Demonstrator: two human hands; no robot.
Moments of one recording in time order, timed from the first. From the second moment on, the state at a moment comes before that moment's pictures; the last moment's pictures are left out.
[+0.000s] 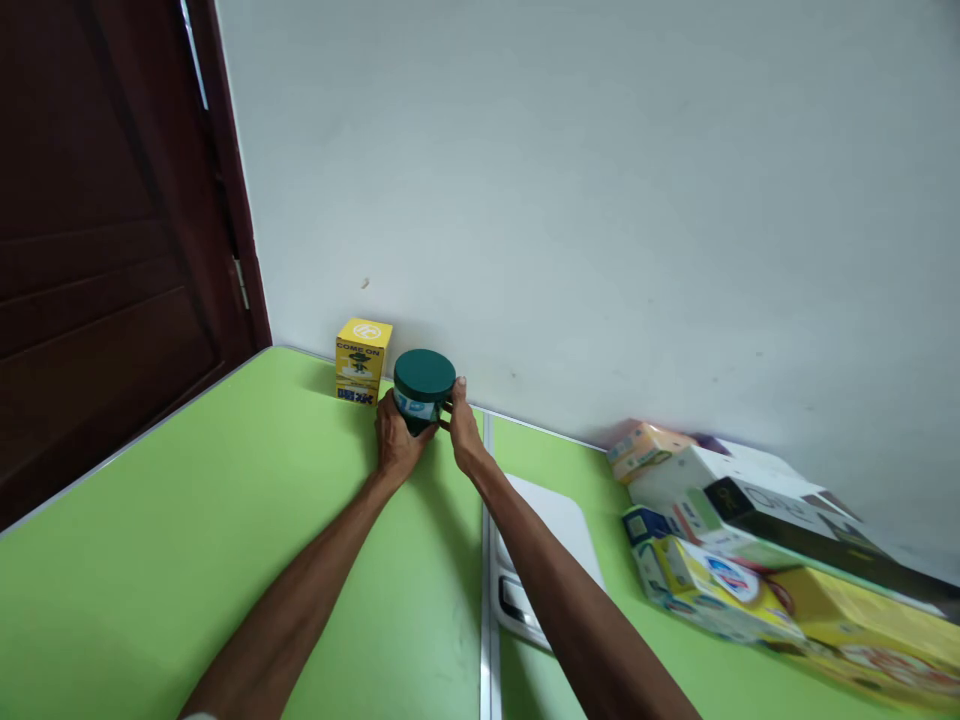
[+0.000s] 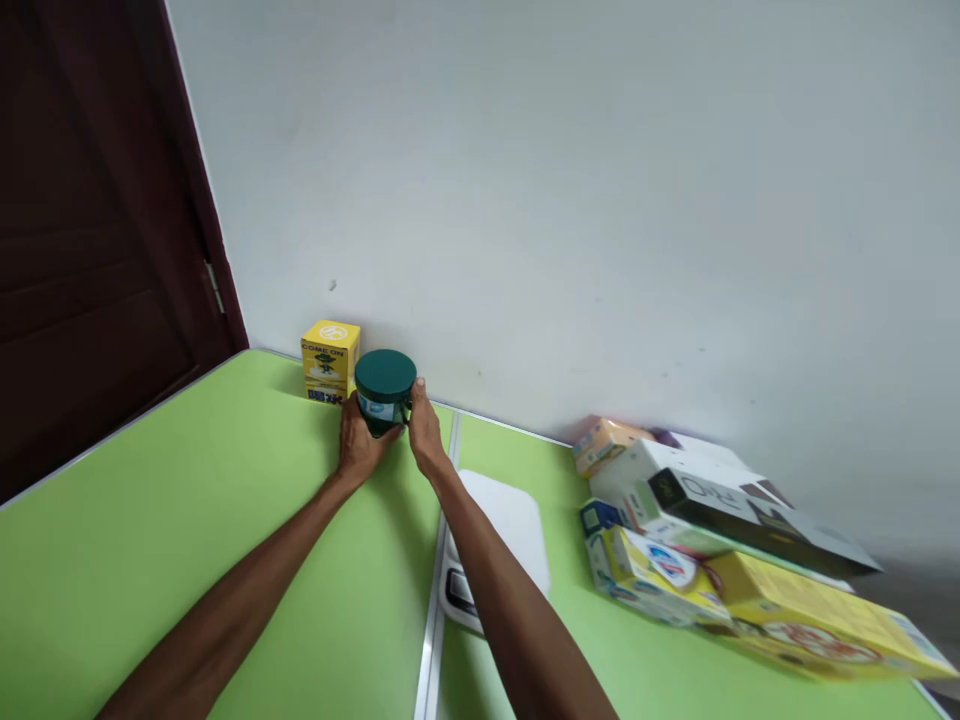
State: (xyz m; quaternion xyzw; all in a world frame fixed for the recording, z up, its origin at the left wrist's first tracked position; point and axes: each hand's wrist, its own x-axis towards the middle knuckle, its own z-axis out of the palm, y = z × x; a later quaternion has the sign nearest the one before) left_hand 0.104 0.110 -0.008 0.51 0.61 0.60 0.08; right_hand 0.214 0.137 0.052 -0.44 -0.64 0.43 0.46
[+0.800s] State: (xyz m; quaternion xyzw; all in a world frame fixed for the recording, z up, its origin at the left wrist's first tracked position) left_hand 0.250 -0.021 0.048 0.65 0.54 0.48 0.23; right_hand 0.409 -0.036 0.087 -0.57 -0.59 0.30 0.49
